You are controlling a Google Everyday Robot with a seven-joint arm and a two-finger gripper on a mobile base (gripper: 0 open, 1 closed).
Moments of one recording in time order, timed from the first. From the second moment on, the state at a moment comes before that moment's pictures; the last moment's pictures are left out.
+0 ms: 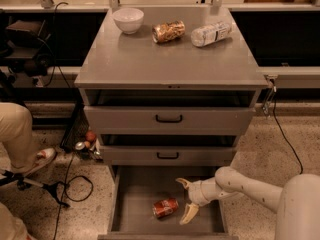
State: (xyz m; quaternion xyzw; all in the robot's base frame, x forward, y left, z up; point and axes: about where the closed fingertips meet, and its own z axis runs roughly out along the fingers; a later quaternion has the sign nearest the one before) arm 0.513 -0.085 0.281 -0.66 0.63 0.28 0.31
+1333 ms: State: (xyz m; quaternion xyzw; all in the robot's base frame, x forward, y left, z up) arm 0.531 -0.006 0.195 -0.76 0.56 0.18 0.26
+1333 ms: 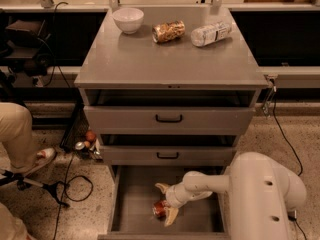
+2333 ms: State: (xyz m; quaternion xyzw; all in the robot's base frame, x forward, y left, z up) arm 0.553 -0.015 0.130 -0.76 0.59 0.16 0.21
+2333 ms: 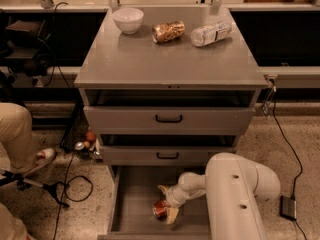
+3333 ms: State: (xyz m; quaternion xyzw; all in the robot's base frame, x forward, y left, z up) arm 0.559 -0.047 0.137 -0.75 0.61 0.14 0.20
